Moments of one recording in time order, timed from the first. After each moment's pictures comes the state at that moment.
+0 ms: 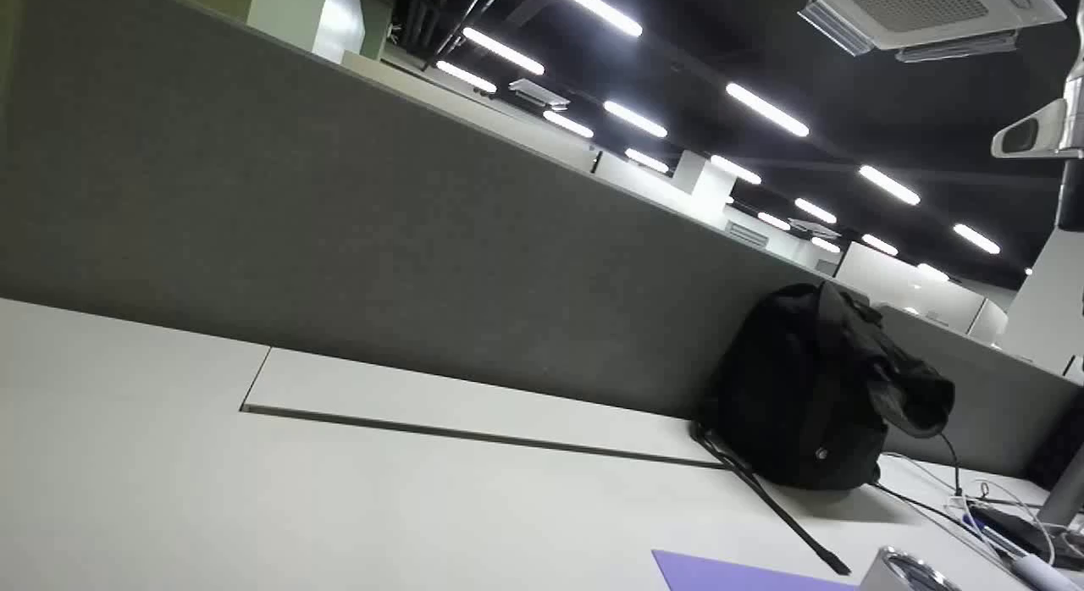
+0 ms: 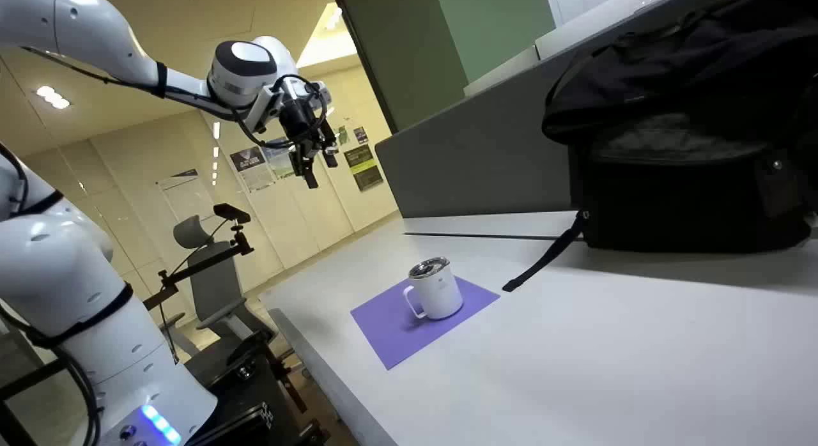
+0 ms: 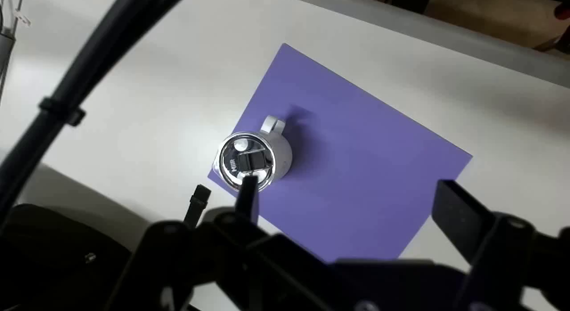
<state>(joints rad) 0.02 -0.23 0.15 -2.27 -0.27 1.86 -0.06</state>
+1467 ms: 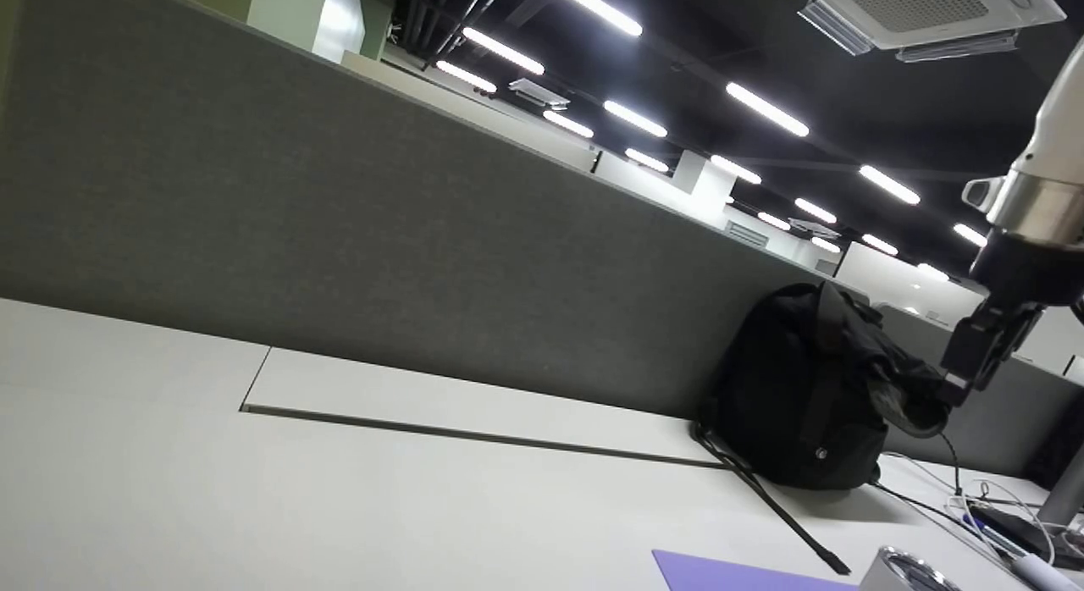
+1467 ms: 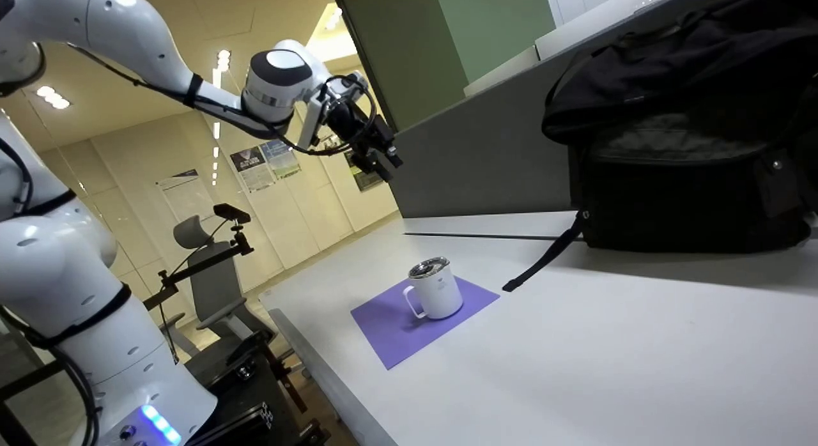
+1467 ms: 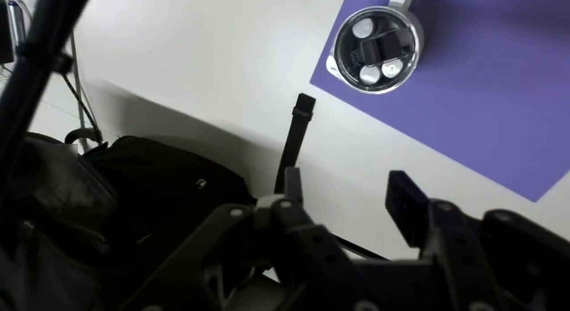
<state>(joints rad) -0.08 -0.08 0.03 -2.31 -0.55 2.36 0.12</state>
